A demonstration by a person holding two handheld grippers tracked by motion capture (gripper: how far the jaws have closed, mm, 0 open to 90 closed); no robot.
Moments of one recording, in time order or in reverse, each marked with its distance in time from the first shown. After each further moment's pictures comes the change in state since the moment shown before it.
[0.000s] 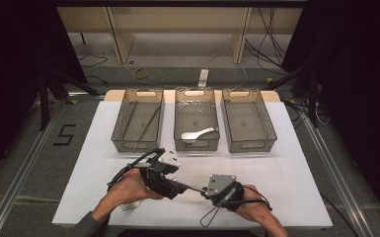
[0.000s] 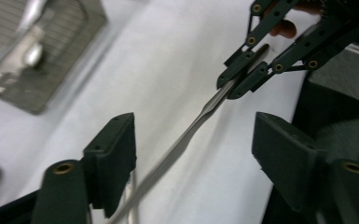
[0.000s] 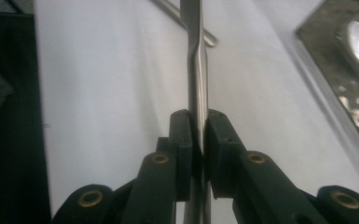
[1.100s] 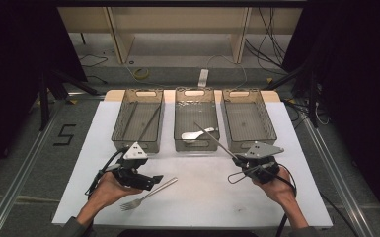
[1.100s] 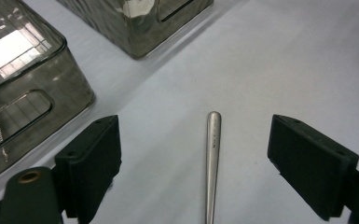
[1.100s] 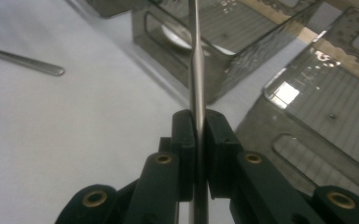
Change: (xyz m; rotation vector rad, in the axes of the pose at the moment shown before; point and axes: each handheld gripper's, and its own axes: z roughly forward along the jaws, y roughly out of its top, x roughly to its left) left arm 0.046 -0.071 -0.010 -0.120 0.179 -0.230; right arm -0.076 -0.037 -0.057 -0.121 -0.261 0.331
